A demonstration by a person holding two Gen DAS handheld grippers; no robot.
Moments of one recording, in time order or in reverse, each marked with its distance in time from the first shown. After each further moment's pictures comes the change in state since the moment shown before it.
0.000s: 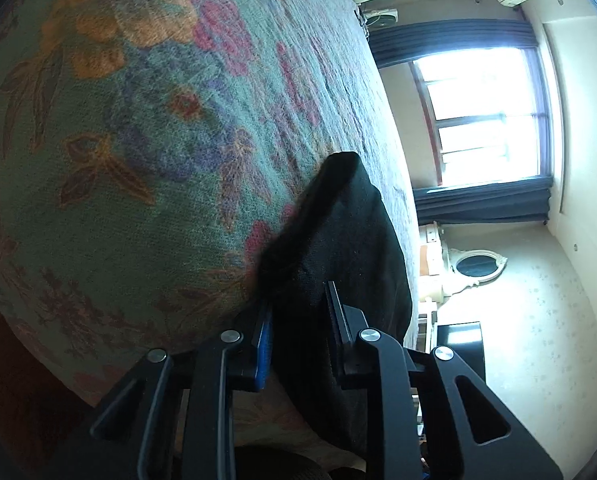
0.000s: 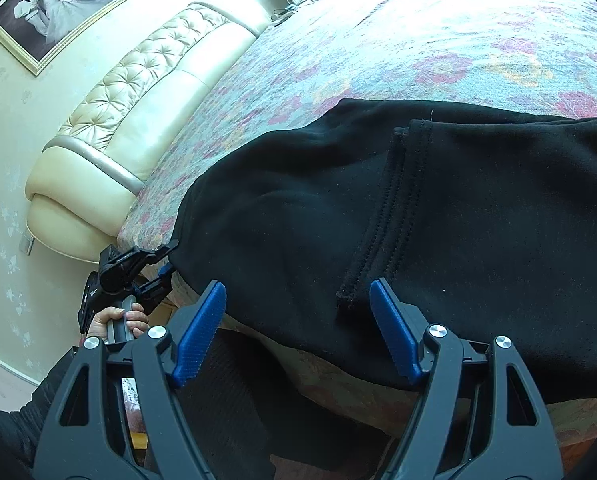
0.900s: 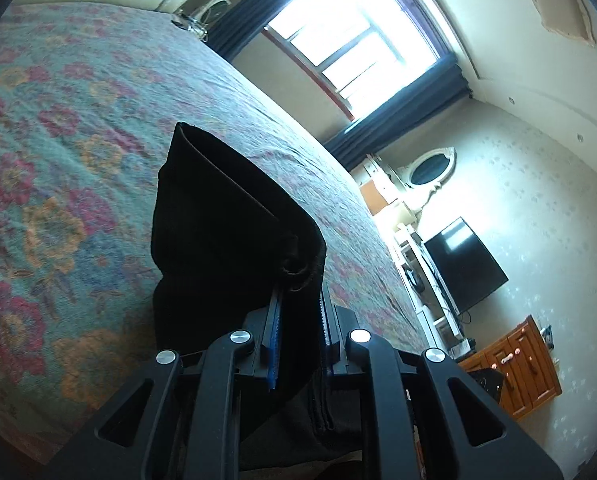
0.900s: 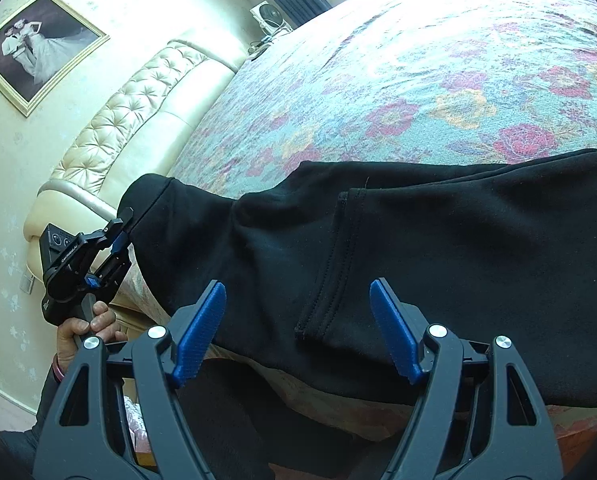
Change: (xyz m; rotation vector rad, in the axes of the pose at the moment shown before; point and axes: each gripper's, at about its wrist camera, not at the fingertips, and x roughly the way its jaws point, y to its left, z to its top) left arm 0.047 -0.208 -0.088 0.610 0.057 -0.113; right arm -0.058 -0.028 0.030 0.086 -0.107 -0.028
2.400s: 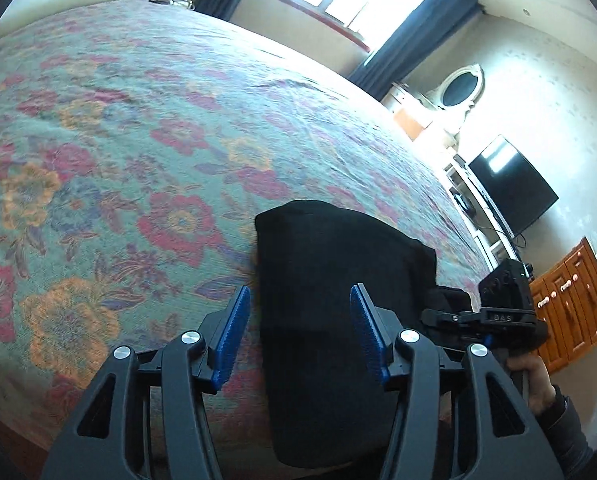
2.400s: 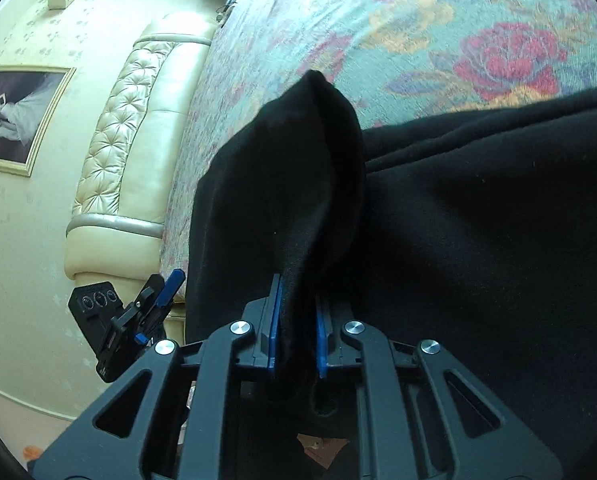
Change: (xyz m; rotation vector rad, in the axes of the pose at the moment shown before) left arm 0.068 0.001 -0.045 0.132 0.203 0.208; right arm 0.045 -0.090 0.041 0.243 0.229 0.175
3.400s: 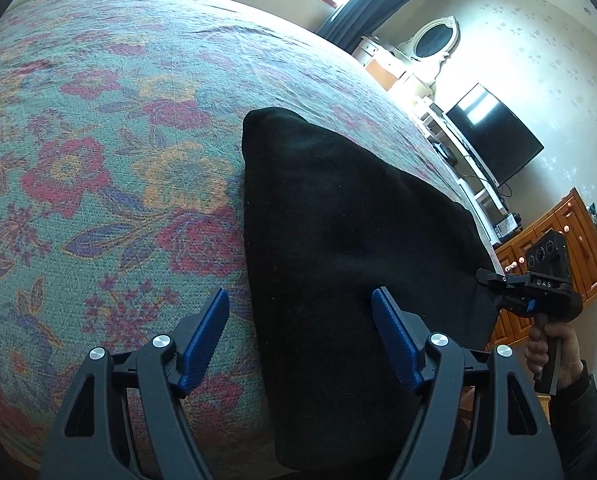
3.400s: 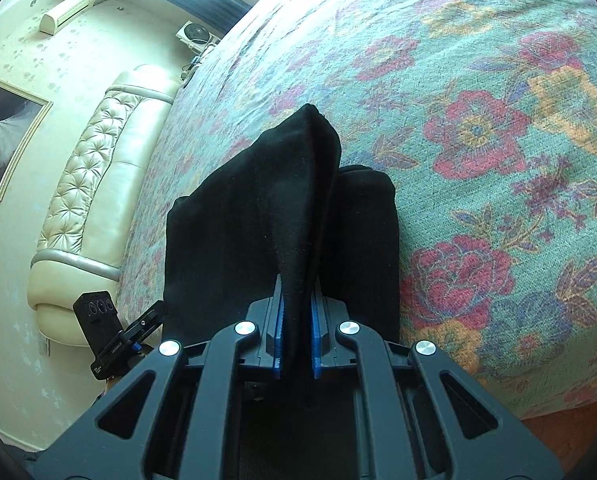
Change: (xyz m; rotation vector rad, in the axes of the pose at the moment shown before) left arm 0.067 -0.052 -0.037 0.108 0.153 -0.084; right arm -0.134 -0.053 -0.036 0.024 -0.219 -0.182
